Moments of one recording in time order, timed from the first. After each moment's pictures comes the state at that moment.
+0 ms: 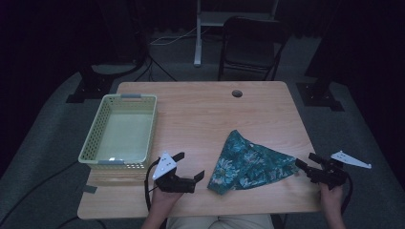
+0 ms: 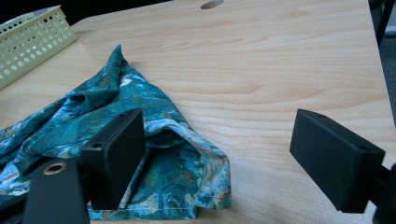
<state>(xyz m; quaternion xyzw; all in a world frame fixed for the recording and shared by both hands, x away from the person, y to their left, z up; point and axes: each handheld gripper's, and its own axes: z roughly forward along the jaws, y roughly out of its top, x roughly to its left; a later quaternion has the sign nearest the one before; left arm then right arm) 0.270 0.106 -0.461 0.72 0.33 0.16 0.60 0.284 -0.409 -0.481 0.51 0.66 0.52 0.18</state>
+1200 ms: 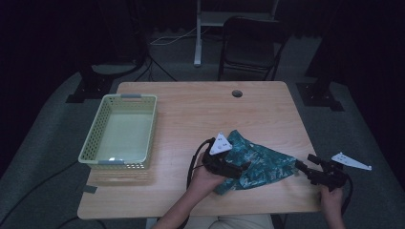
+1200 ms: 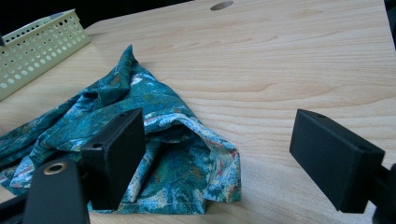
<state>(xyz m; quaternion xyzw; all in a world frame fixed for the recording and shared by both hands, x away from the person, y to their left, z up) 0.311 -0.018 -0.421 0.79 0.25 0.11 0.54 0.281 -0.409 -0.484 0.50 0.66 0.53 0.17</state>
